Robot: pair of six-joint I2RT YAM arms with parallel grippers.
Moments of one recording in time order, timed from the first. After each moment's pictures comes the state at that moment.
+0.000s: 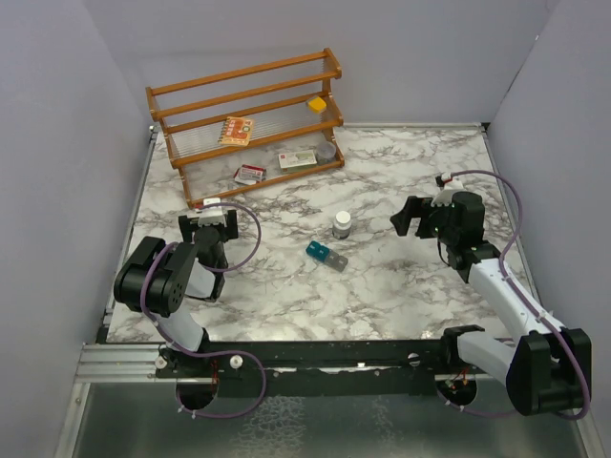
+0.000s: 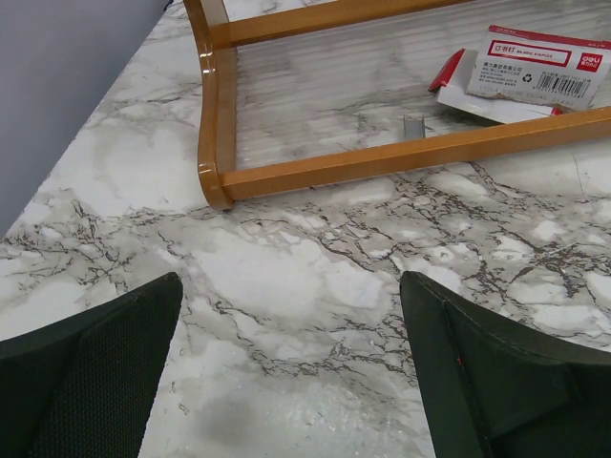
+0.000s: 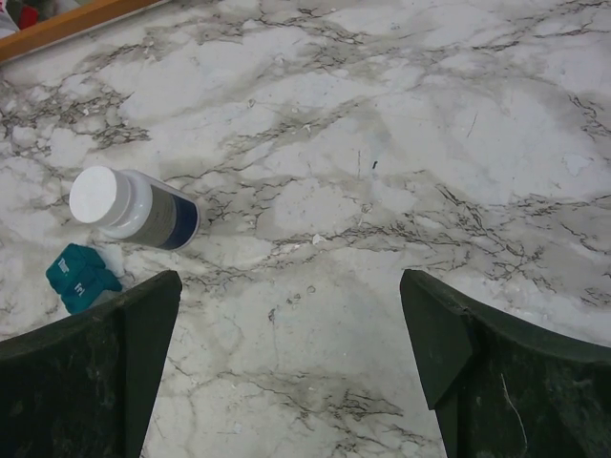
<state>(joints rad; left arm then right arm) -0.19 1.67 0.25 1.27 -0.44 0.06 0.11 1.06 0.60 0.00 -0.25 0.19</state>
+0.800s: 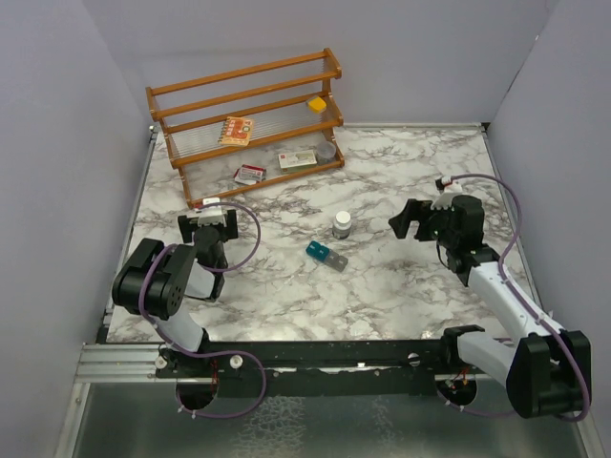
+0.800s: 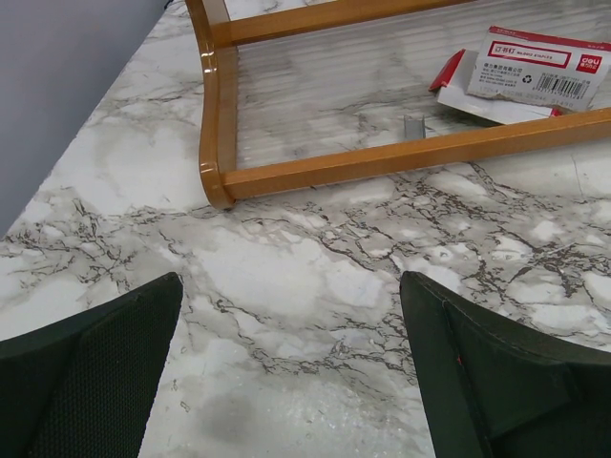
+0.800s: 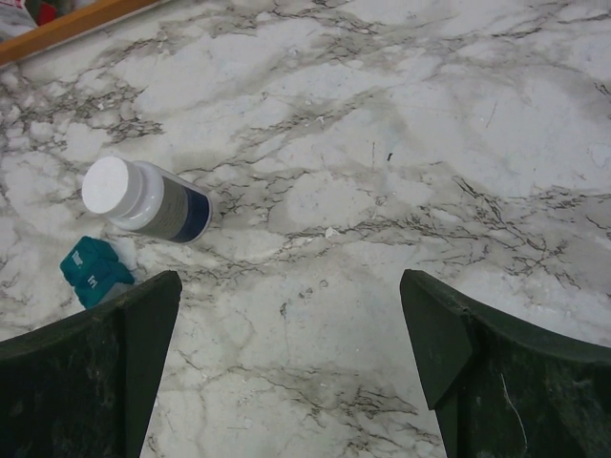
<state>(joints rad) -0.19 1.66 0.25 1.26 -0.44 0.05 0.11 1.06 0.56 0.02 -0.25 0.22</state>
